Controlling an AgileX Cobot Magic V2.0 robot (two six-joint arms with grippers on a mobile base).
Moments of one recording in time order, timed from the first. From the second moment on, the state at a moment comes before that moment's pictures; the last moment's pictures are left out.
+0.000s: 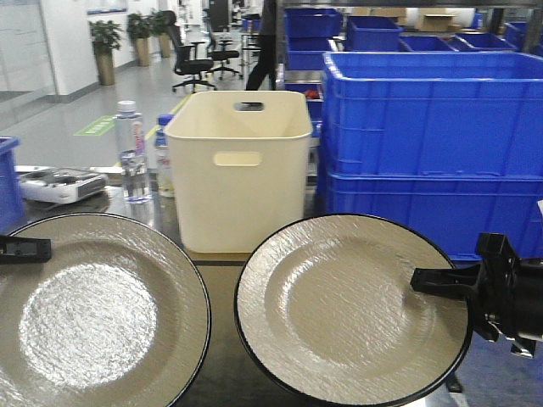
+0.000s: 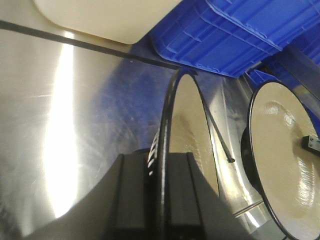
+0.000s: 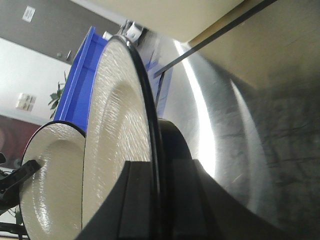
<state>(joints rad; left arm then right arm) 0.34 1.37 -1.18 -1.19 1.12 0.64 -0.17 1.36 -0.92 1.48 0.97 -0.69</state>
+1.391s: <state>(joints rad) 0.34 1.37 -1.18 -1.19 1.09 0.64 -0.17 1.36 -0.92 1.48 0.88 -0.69</state>
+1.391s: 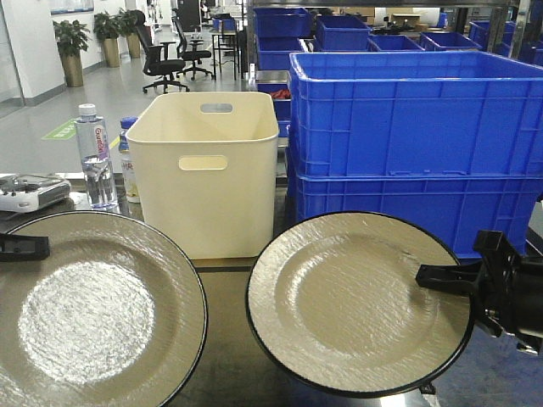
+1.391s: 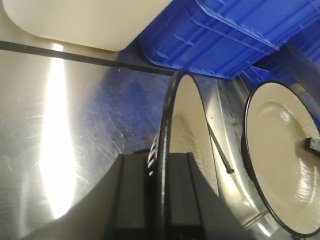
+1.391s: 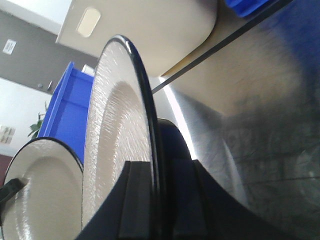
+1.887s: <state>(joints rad) 0.20 1.50 -1.18 -1.25 0.95 0.74 -0.17 1.36 -0.97 1.62 0.79 -0.73</state>
